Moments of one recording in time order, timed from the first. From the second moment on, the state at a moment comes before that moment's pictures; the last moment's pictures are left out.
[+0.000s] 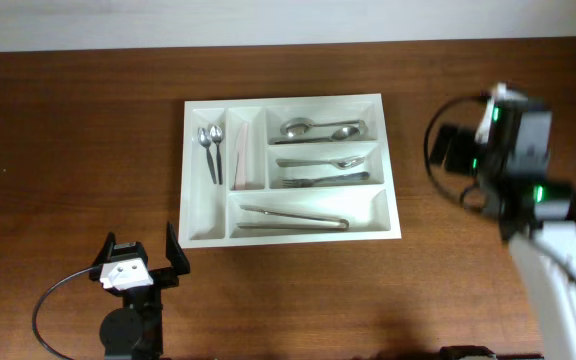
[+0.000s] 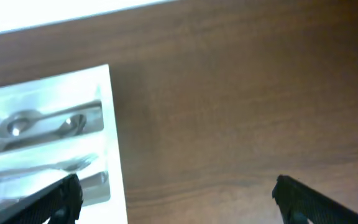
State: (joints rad) left arm -0.02 0.01 0.02 -0.07 -0.16 -0.07; right arm -0.02 1.17 1.05 -0.61 0.11 0.16
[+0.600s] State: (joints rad) left arm -0.02 0.01 0.02 -0.07 -0.16 -0.07; right arm -0.02 0.41 0.43 -0.30 0.06 0.04
